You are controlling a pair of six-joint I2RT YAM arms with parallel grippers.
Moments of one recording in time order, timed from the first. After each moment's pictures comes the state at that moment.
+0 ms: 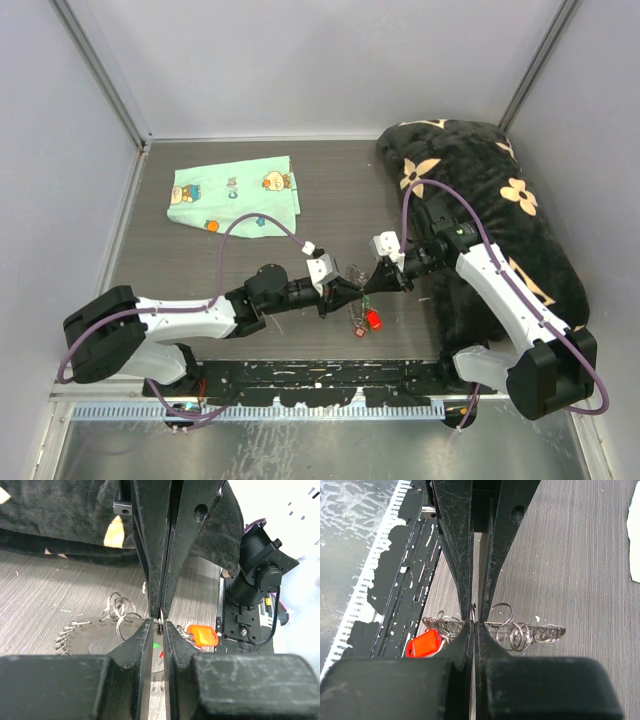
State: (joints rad) left arm -1.09 1.35 0.55 0.78 0.25 -0.11; right arm 0.33 1.17 0.97 -1.07 -1.15 -1.28
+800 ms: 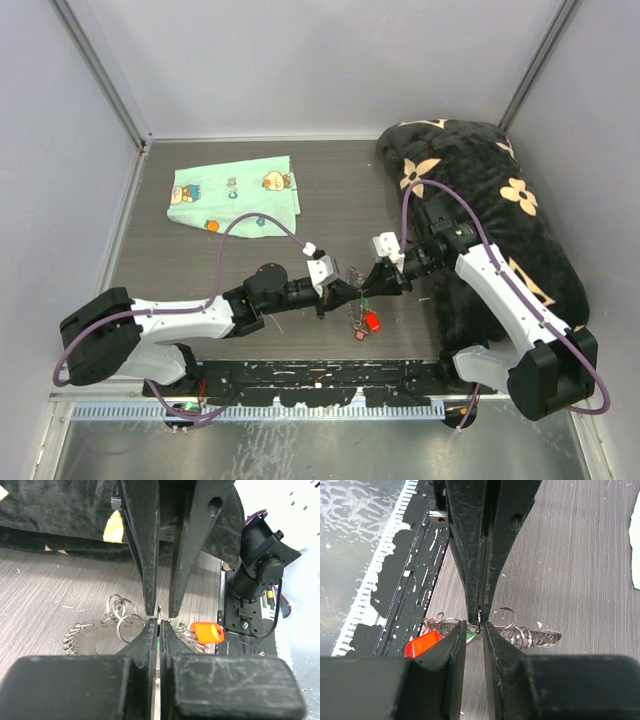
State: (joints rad) left arm -1.09 1.32 0.56 0.73 0.26 -0.08; right arm 0.34 1.17 0.97 -1.07 -1.16 -1.27
